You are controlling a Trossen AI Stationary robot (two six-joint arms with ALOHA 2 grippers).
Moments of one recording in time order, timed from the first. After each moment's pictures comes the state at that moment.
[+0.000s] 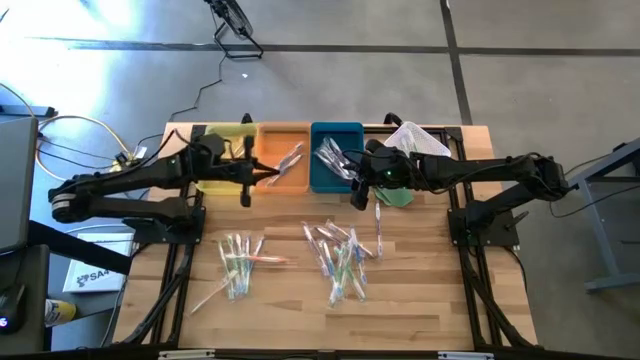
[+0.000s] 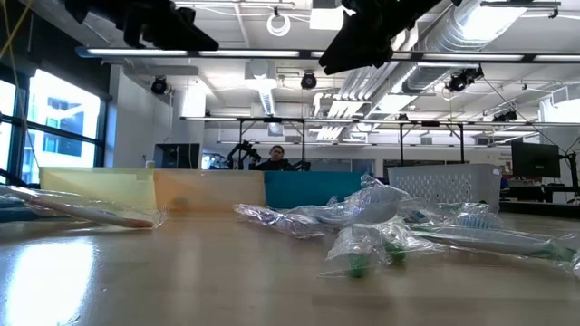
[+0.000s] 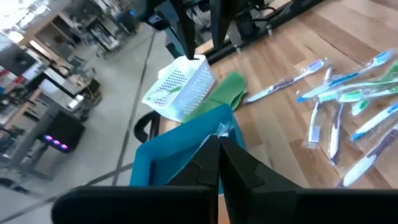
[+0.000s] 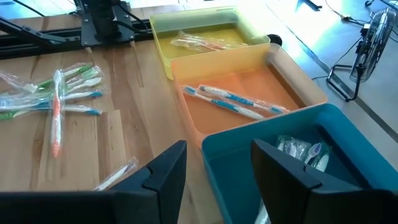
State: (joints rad) left arm 0.33 0.83 0.71 -0.14 0.16 0.65; right arm -0.11 1.37 1.06 -0.23 0.20 0.09
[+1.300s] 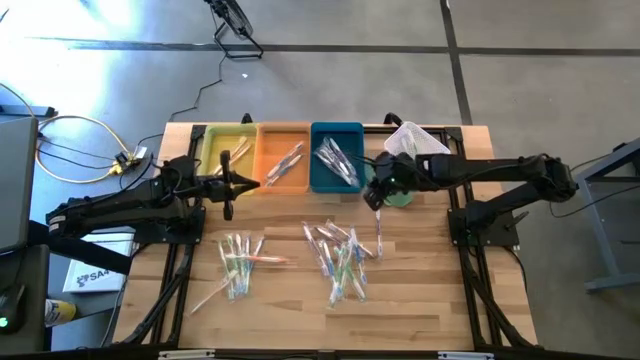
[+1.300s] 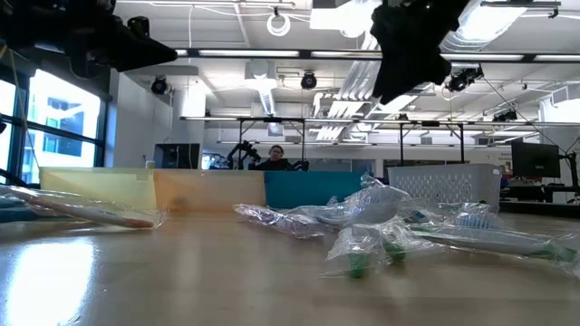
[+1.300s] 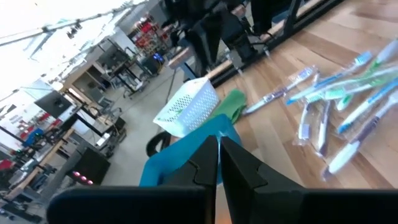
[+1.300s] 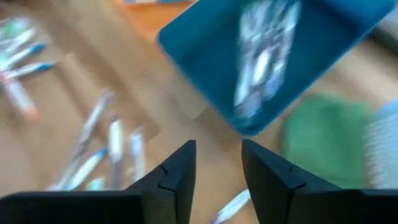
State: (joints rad) left arm 0.33 0.41 0.35 0.00 0.20 0.70; right arm -0.09 1.30 1.07 -0.69 0.24 0.60
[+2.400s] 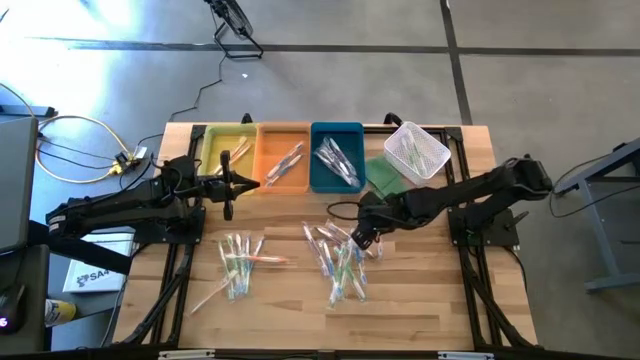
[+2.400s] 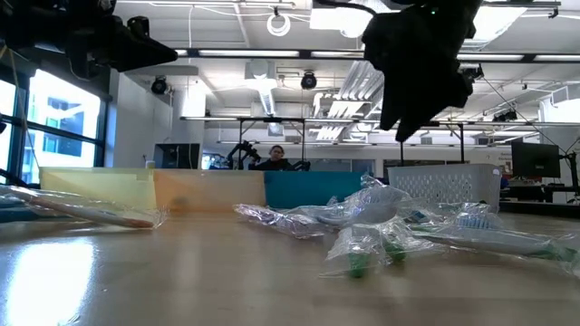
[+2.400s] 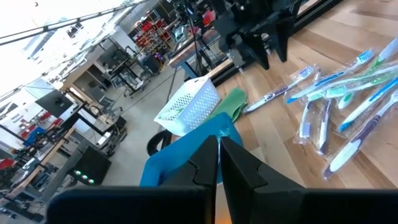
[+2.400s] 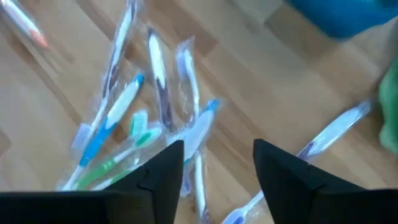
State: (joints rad) left arm 0.33 0.41 0.35 -0.01 0.20 0.71; right arm 0.17 1.52 1.06 -0.68 0.20 0.95
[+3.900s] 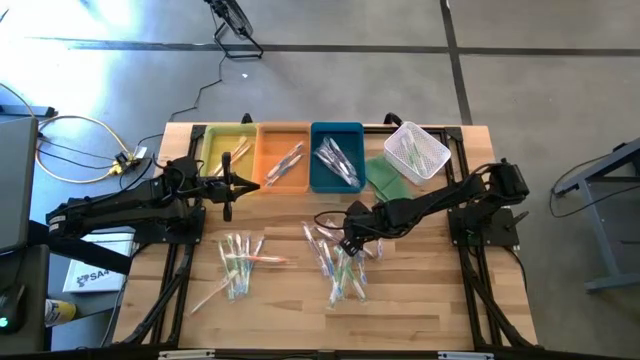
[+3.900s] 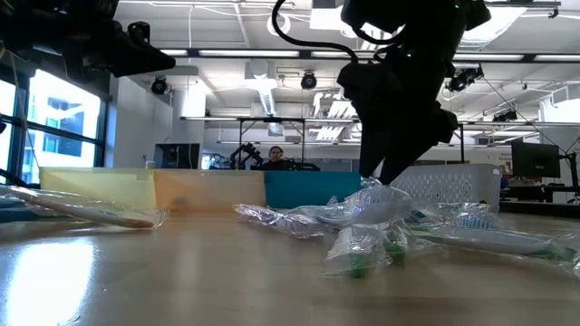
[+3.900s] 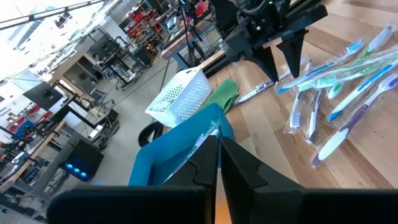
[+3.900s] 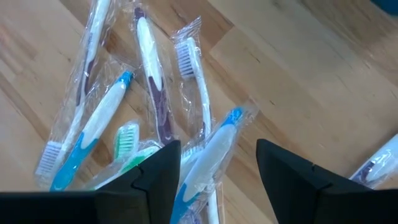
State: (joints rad) left arm 0.33 0.41 0.35 -0.05 0.20 0.70; right arm 0.17 1.71 1.06 -0.53 0.20 0.97
